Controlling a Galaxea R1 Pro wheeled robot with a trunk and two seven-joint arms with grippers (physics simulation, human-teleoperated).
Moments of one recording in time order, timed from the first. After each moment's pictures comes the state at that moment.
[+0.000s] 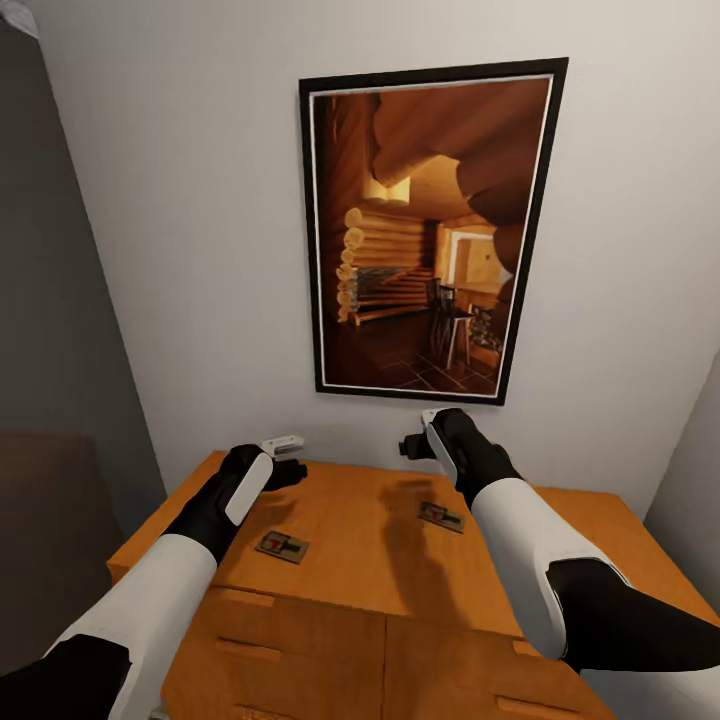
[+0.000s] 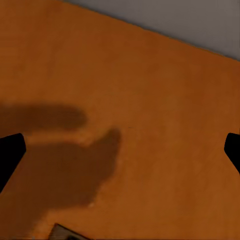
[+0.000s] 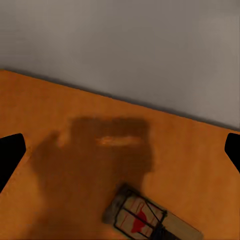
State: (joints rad) left arm -0.87 -0.05 -0.19 -0.79 0.55 0.77 0.40; right arm -1.08 0.17 0.00 -0.55 0.10 0.81 -0.06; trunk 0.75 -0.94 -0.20
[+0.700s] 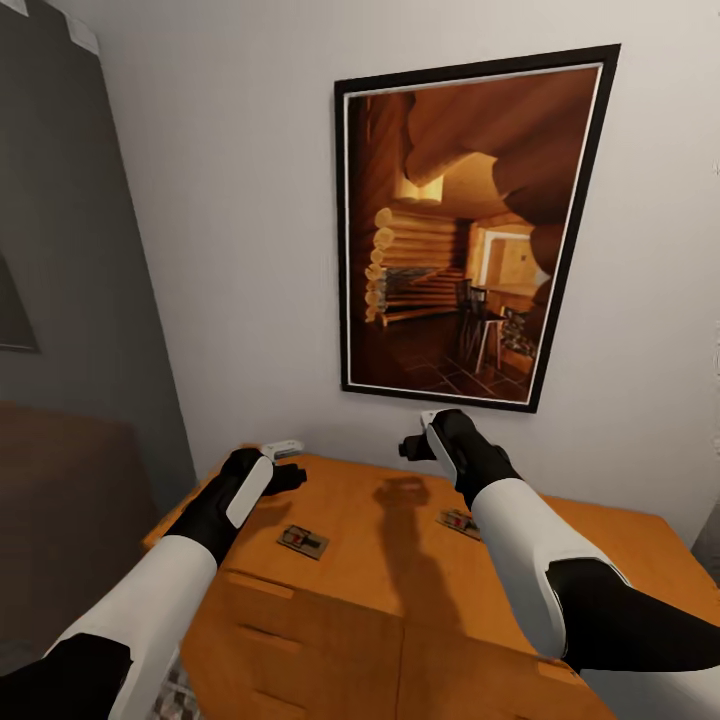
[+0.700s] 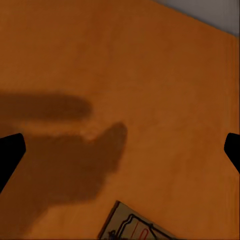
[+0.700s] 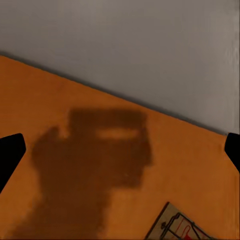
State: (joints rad) left arm -0.87 -0.05 -0.19 -0.75 0.55 0.77 0.40; right arm -1.08 0.17 0.00 -0.54 0.10 0.81 -0.06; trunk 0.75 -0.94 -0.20
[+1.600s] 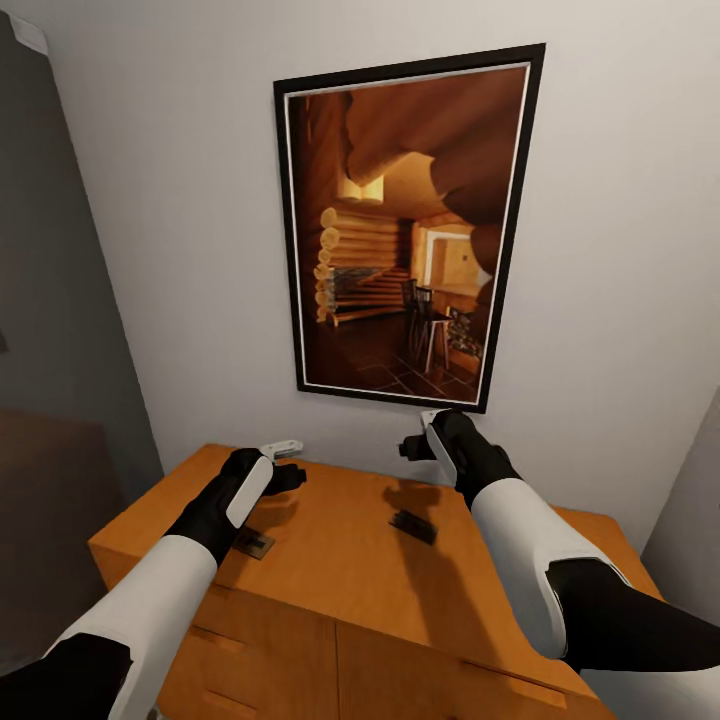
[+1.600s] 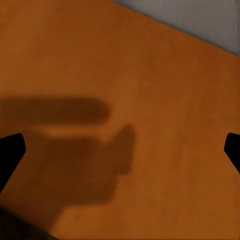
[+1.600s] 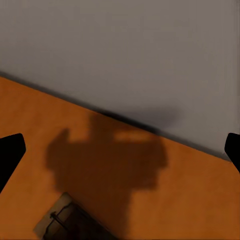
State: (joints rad) left arm -0.87 -0.05 -0.19 -0.76 0.54 0.77 0.40; right arm -1.08 0.17 0.00 -0.54 0.10 0.81 -0.06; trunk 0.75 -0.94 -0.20
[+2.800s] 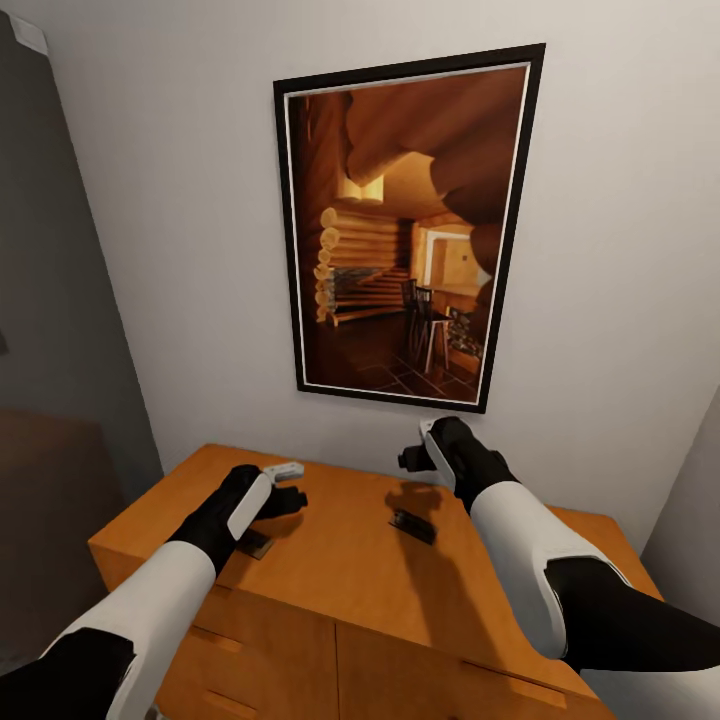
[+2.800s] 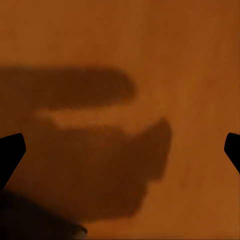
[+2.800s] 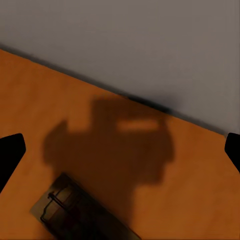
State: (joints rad) left arm -0.87 -0.05 -0.20 -0.61 0.52 0.78 0.30; right arm -1.08 0.17 0.00 -0.48 0.10 0.81 -0.05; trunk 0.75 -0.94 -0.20
